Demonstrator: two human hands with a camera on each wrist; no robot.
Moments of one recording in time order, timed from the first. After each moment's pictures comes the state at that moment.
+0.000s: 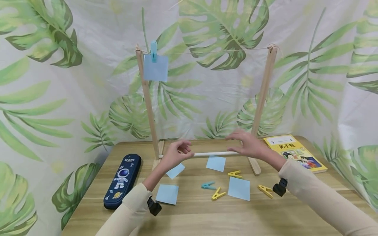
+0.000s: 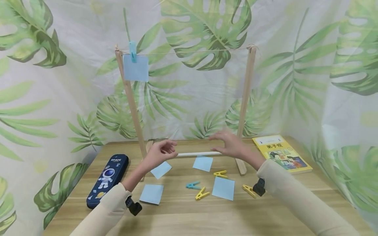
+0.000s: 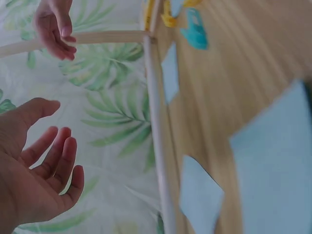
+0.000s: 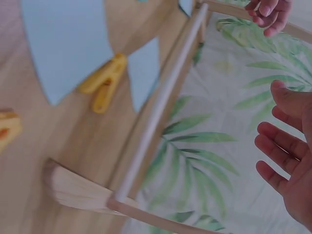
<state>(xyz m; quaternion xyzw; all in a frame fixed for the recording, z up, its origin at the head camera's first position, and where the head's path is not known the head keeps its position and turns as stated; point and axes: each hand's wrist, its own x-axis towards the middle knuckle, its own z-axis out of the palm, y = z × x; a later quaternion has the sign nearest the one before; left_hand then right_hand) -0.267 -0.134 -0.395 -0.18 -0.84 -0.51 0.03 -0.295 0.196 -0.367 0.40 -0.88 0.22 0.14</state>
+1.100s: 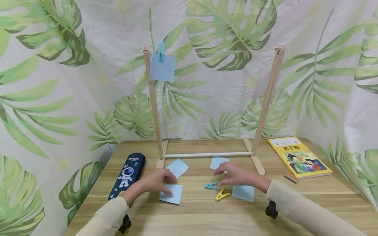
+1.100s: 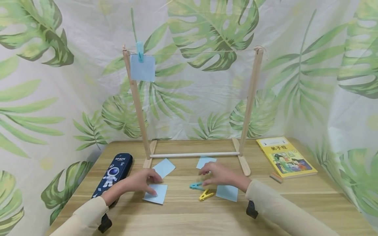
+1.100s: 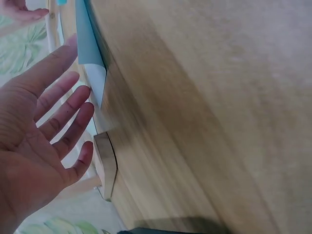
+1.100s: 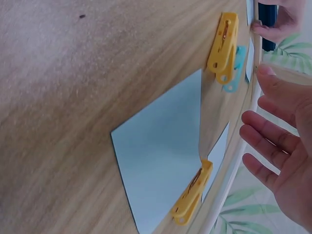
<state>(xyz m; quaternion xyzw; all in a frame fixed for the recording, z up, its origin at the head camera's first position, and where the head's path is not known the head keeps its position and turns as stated) -0.237 -0.229 -0.456 -0.30 -0.90 -0.29 -0.12 -0.263 0.147 -0.446 0.46 -0.86 0.21 -0.04</state>
